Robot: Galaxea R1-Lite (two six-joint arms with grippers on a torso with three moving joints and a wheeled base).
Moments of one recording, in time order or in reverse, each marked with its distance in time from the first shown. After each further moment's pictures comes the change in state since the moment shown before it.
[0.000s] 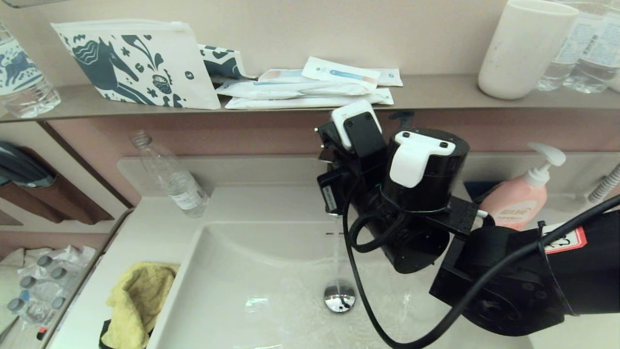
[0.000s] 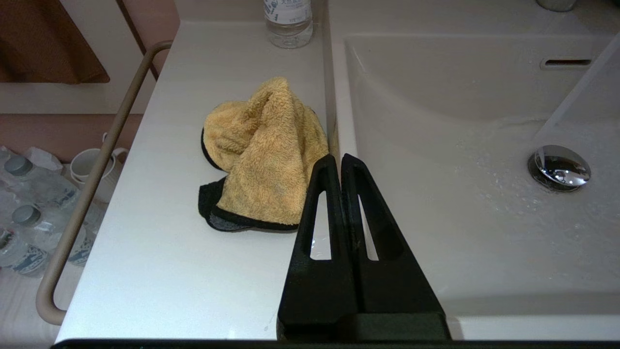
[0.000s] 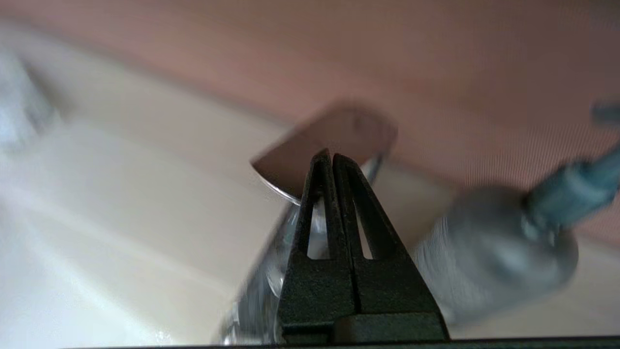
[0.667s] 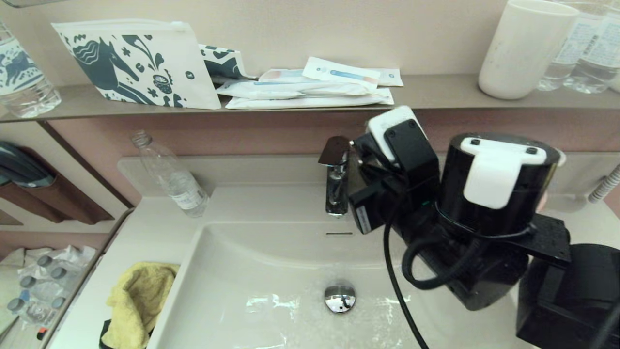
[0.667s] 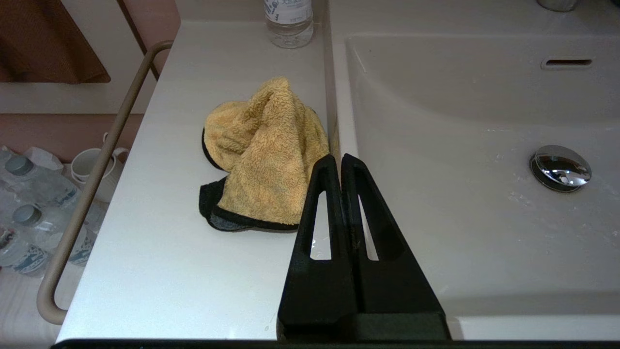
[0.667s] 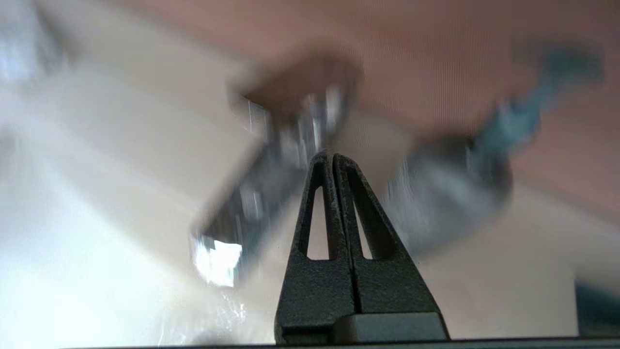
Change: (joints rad) left arm 0.000 0.000 0.000 0.000 0.000 0.000; right arm 0.020 -0.198 0.211 0.075 -0.009 0.028
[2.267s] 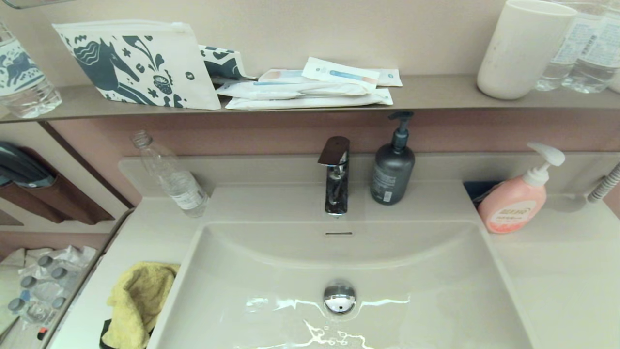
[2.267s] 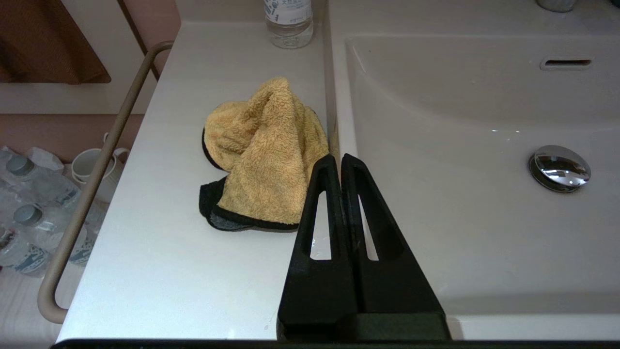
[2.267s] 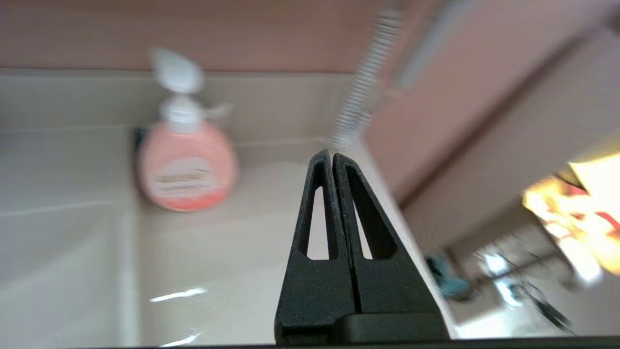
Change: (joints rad) left arm 0.000 0.000 0.000 0.000 0.000 0.000; right arm -0.755 -1.052 0.422 0.540 -0.001 0.063
